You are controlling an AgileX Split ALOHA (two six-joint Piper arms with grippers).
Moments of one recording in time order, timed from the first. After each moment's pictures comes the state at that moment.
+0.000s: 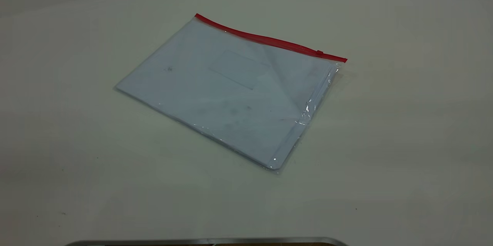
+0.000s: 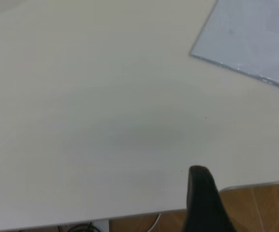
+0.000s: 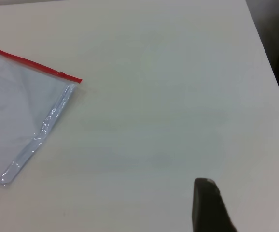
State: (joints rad) left arm 0.00 -0.02 -0.49 -0.06 1.13 0.11; right arm -0.01 -0.02 -0.50 0.02 1.16 0.06
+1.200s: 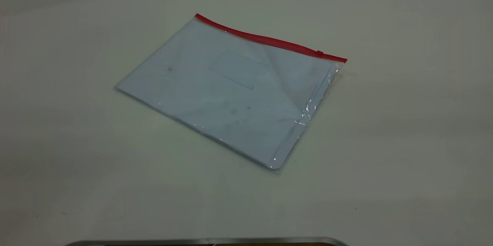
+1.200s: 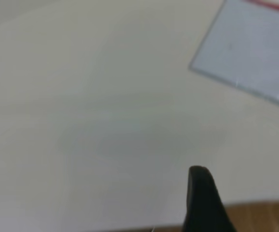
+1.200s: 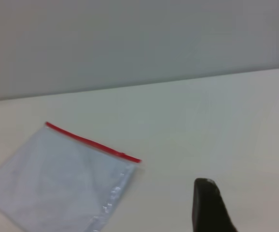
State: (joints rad) left arm 0.00 0.03 -0.52 -0.06 1.08 0.06; right arm -0.01 0.06 -0.50 0.20 0.86 0.04
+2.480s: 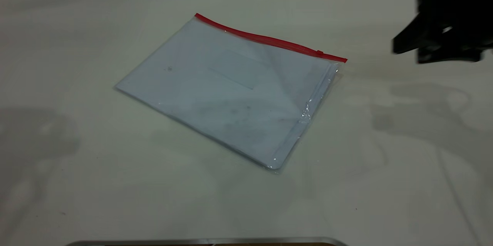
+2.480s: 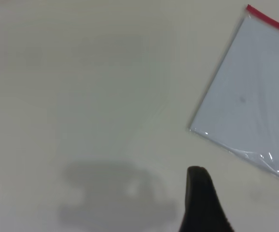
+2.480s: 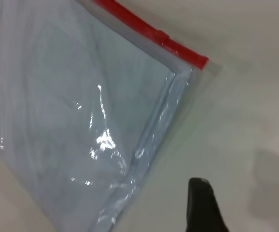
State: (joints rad) left arm 0.00 1.27 -0.86 -0.19 0.46 0.14; right arm -0.01 2.00 -0.77 1.70 0.45 -1.56
